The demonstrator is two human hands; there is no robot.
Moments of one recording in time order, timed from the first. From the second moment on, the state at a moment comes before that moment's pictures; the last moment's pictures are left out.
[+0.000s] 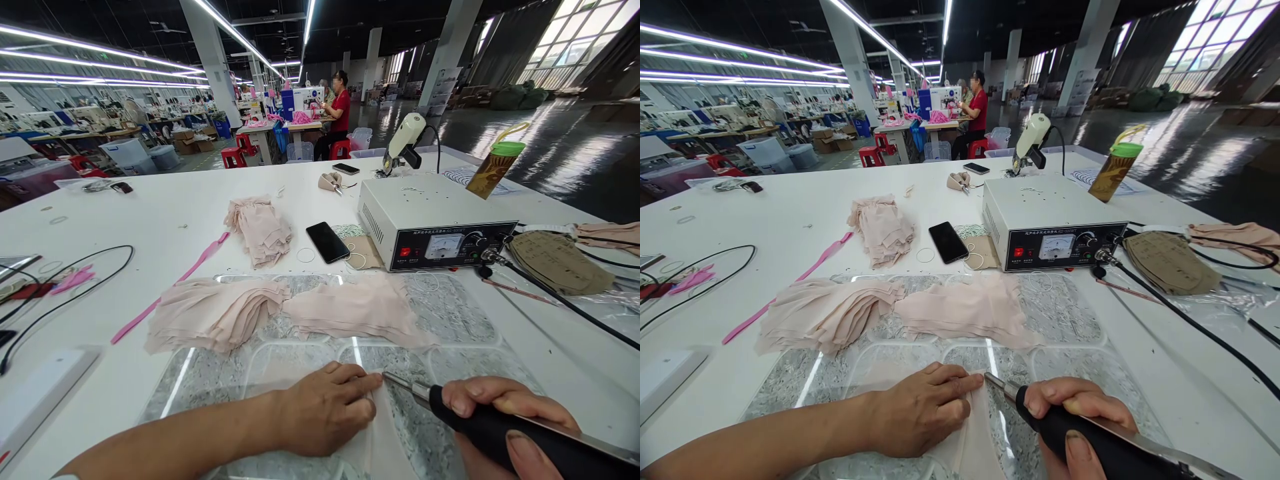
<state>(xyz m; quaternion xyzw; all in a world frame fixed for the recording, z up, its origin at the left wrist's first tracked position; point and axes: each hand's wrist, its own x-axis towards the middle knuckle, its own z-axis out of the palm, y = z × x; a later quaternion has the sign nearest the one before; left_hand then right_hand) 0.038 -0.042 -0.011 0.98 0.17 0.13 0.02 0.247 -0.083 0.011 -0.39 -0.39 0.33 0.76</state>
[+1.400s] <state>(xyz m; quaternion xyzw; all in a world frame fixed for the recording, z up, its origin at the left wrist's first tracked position) 0.045 -0.039 0.009 0.97 0.19 0.11 0.14 0.263 -0.098 -0.003 -0.27 -0.31 0.45 0.79</state>
